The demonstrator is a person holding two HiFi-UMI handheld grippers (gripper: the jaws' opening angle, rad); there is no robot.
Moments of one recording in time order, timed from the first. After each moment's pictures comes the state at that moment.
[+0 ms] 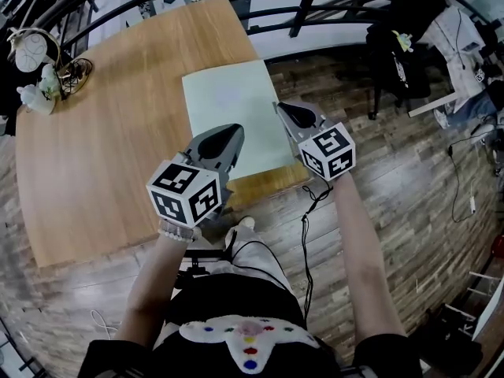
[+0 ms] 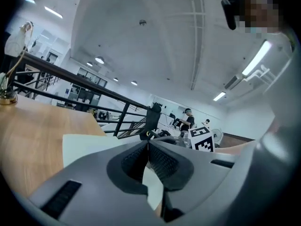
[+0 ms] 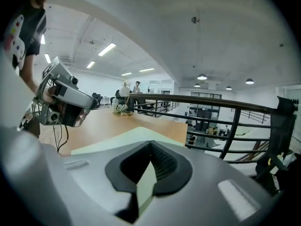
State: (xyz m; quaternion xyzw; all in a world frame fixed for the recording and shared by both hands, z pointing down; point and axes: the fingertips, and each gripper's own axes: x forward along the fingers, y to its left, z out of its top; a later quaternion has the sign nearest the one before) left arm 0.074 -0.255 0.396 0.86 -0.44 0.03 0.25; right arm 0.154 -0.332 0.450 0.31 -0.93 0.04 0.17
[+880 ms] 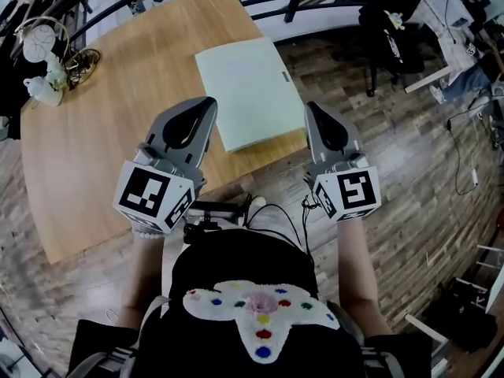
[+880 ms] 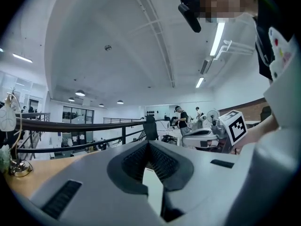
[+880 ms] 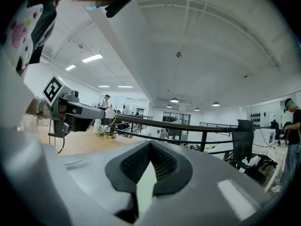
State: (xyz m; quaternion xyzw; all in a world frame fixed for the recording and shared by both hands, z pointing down) left arm -0.005 -0.170 0.282 0.90 -0.43 0.05 0.03; right arm 0.150 -0.181 0.312 0.49 -0.87 -0.03 0.06
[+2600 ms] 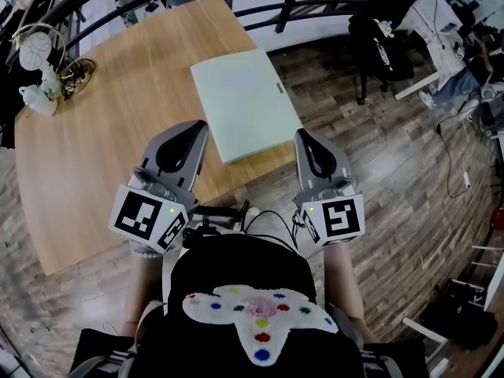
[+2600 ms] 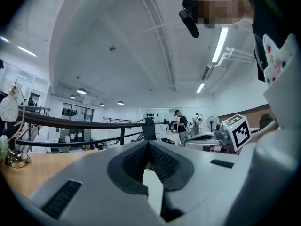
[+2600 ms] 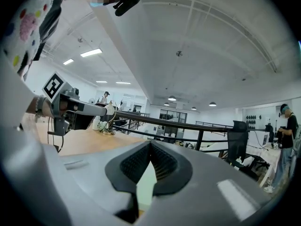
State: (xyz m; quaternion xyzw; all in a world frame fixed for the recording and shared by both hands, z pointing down) left arm -0.019 -0.150 0.282 0.90 -0.43 0.03 0.05; right arm 0.136 -0.150 0.313 0.50 -0.86 -0.04 0.09
